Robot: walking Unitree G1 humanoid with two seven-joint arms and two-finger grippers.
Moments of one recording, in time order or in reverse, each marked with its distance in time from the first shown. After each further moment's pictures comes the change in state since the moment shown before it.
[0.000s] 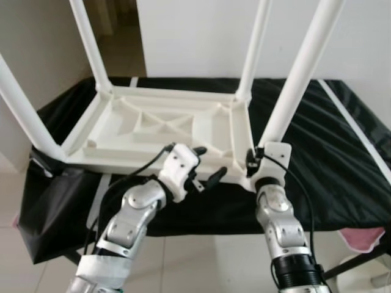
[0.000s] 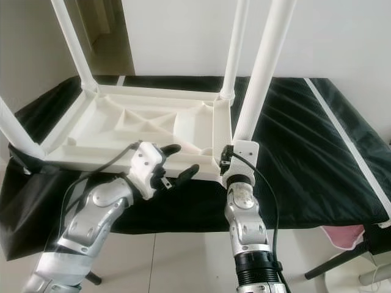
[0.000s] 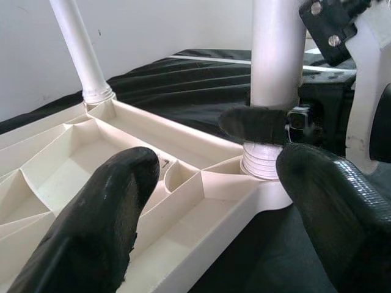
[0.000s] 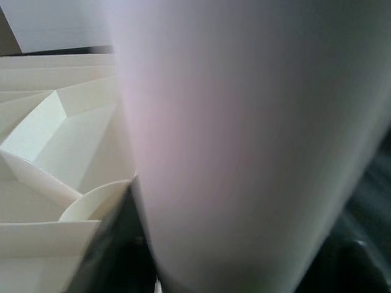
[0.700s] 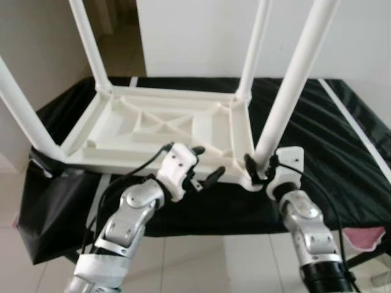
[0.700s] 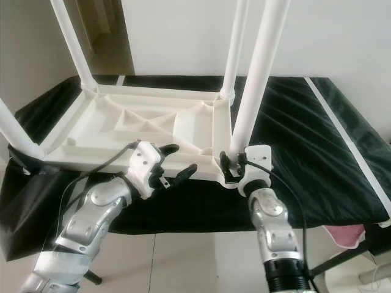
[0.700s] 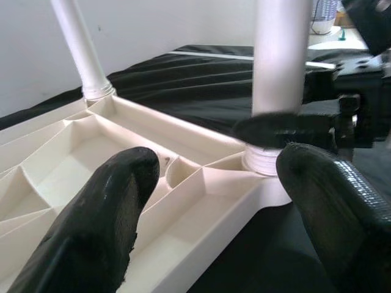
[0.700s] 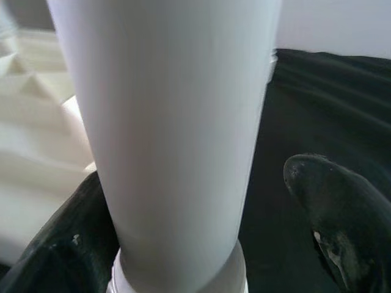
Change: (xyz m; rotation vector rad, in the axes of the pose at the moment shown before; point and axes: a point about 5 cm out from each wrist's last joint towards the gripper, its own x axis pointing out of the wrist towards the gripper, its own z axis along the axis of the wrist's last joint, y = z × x) left arm -0.001 0.000 -0.001 -0.003 0.012 -0.002; right arm 0.003 -0.039 0.001 -0.152 -0.019 0.398
